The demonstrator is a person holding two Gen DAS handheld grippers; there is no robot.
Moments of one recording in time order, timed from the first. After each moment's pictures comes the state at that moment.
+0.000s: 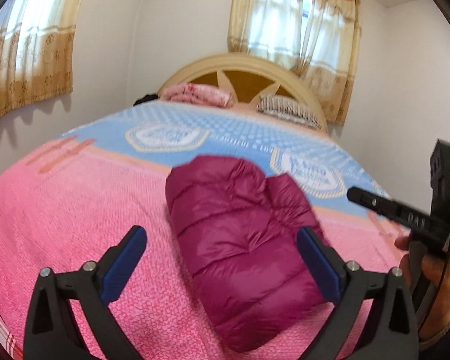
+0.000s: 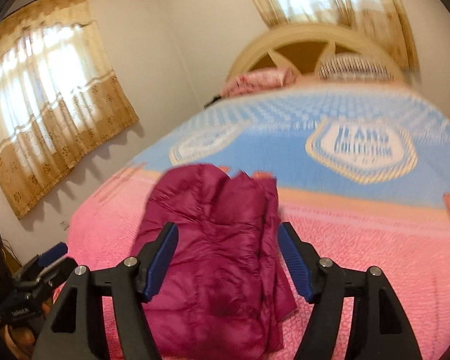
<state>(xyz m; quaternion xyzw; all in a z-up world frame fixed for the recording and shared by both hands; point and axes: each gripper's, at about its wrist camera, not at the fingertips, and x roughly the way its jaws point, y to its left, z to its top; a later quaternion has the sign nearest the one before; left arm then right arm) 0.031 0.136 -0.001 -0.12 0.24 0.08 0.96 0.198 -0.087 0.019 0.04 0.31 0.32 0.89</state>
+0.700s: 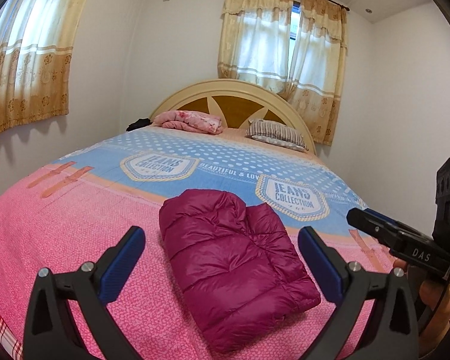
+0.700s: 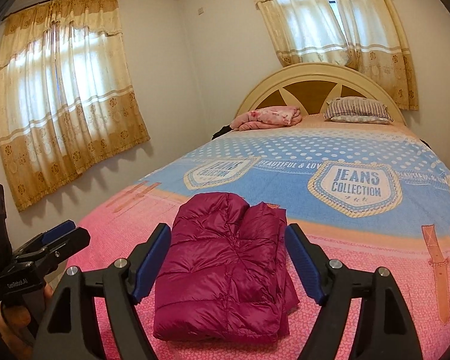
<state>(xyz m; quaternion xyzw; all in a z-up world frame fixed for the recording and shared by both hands) 0.014 0.125 0.028 -0.11 0.19 0.07 0.97 0.140 -0.098 0.061 0.02 0.25 0.33 0.91</state>
